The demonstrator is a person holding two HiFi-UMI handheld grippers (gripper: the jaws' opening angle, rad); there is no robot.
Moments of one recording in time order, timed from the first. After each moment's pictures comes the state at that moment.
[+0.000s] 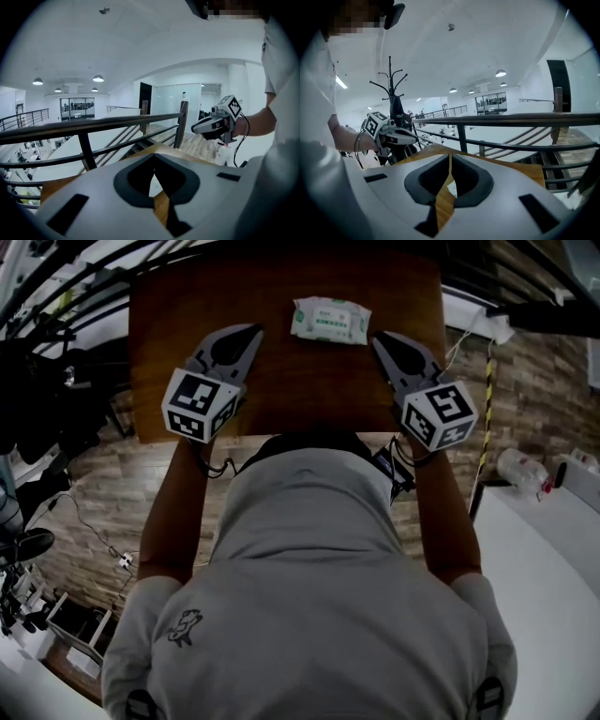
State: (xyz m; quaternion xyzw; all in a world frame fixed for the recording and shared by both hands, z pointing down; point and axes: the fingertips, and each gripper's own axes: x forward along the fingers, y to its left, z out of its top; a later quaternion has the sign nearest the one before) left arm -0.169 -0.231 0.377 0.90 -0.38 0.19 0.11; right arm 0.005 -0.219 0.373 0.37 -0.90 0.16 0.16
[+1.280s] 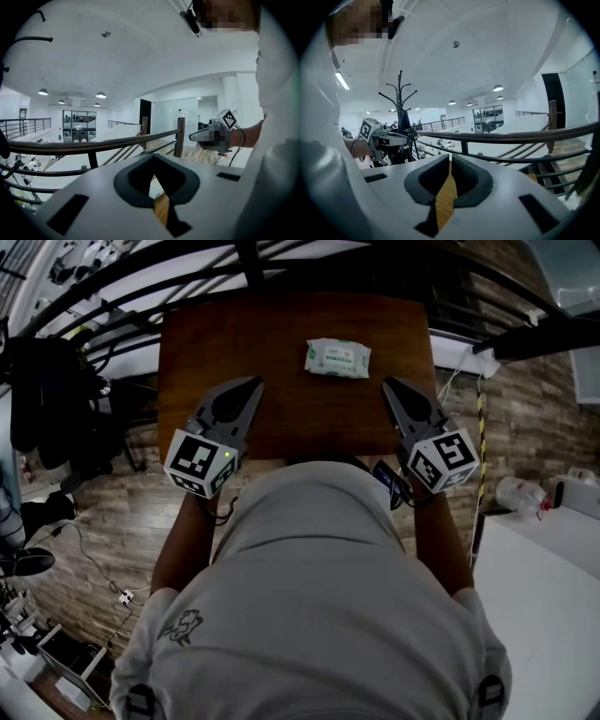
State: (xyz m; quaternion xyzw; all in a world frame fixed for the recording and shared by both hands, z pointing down) left arm -0.210 -0.144 0.272 0.91 -0.39 0.11 0.06; right arm -0.008 -0.147 0.284 0.40 -0.90 0.12 0.10
